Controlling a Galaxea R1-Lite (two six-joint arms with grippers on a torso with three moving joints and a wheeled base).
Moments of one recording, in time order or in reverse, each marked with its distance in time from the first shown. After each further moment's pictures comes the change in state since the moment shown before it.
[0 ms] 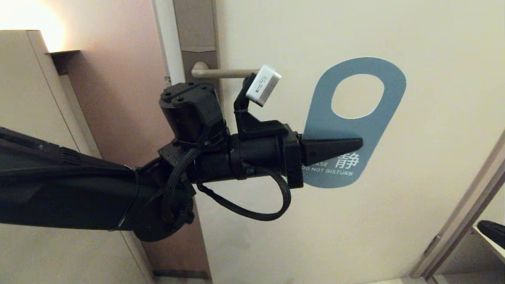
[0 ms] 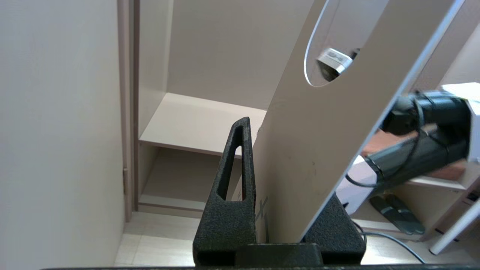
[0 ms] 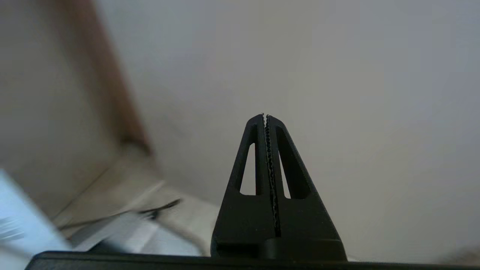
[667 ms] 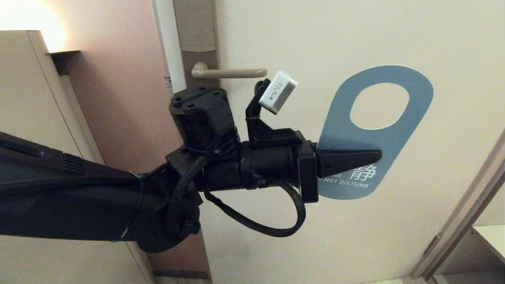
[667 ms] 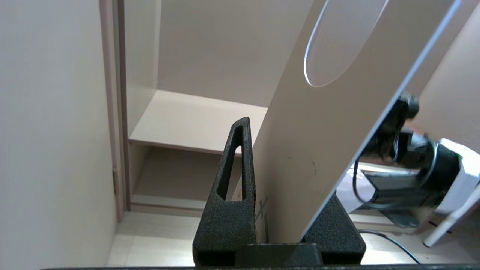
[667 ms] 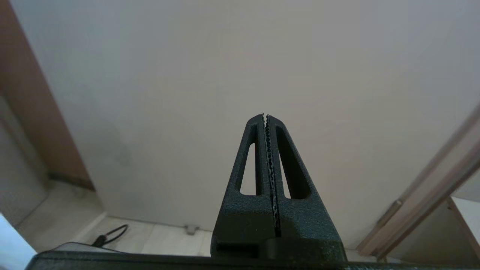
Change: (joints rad) left arm -0.052 0.000 0.004 0.011 0.023 0.021; right arm -0.026 -0.529 0.103 0.264 -0.230 0.006
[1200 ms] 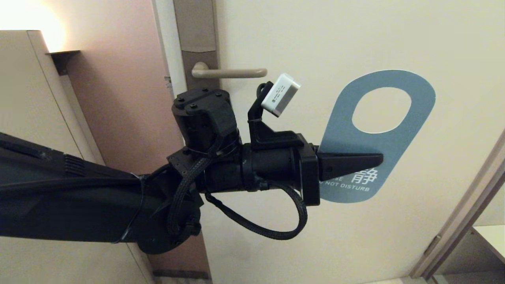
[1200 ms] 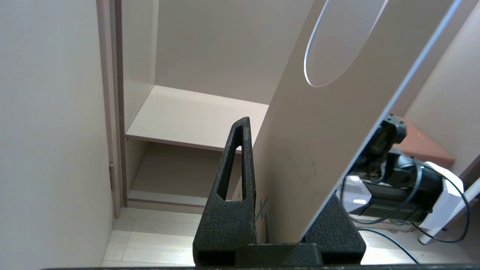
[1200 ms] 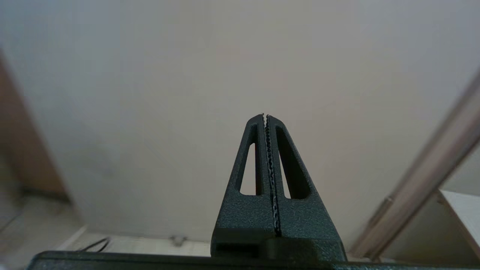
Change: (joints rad) left arm -0.006 0.001 0.002 0.016 0.000 0.001; right arm -0.024 -0.197 0.147 -0.002 -0.030 -0.009
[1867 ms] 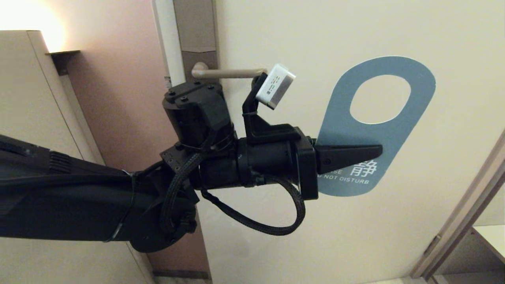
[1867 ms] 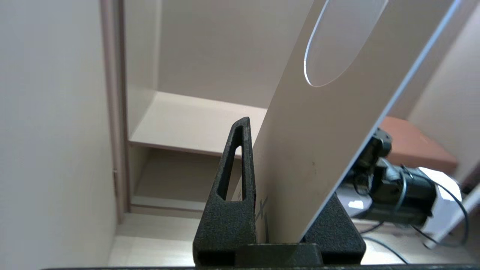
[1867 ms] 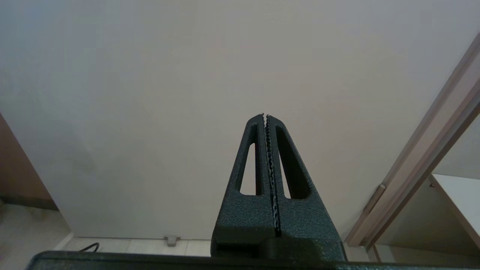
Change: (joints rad) left arm 0.003 -0.017 -0.004 0.001 0.006 0.000; right arm 0.000 0.000 0.129 -0.132 -0.073 0.014
